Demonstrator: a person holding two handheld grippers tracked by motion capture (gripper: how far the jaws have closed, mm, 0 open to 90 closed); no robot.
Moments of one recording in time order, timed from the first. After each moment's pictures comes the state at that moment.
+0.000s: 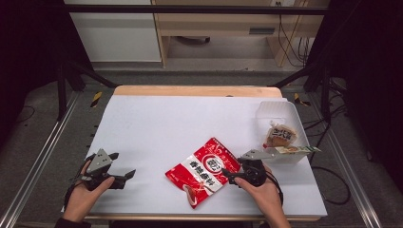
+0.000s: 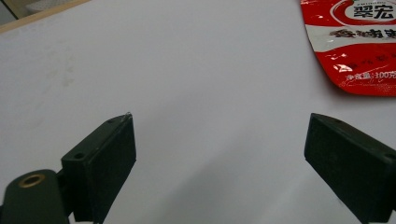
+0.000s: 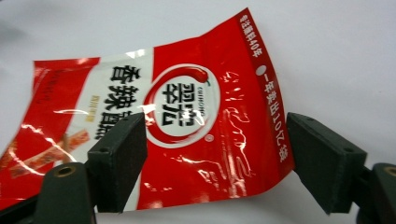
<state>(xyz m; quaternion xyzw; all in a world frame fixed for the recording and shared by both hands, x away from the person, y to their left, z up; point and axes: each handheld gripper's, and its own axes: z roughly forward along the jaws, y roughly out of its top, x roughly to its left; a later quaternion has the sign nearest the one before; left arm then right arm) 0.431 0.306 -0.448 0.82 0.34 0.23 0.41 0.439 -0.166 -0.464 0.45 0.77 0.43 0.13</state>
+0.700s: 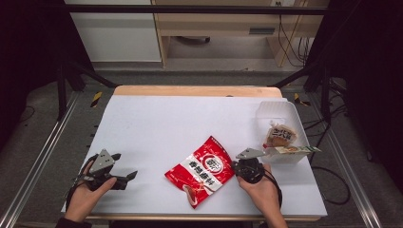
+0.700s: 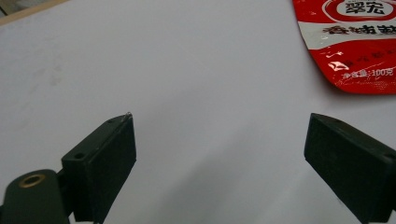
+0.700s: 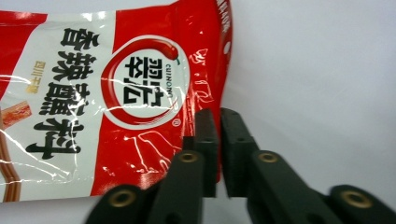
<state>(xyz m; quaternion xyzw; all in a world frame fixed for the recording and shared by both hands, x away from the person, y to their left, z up) 0.433 0.299 -0.451 0.82 0.34 0.21 0.41 0.448 -0.160 -0.464 0.43 0.81 0.34 0.19</state>
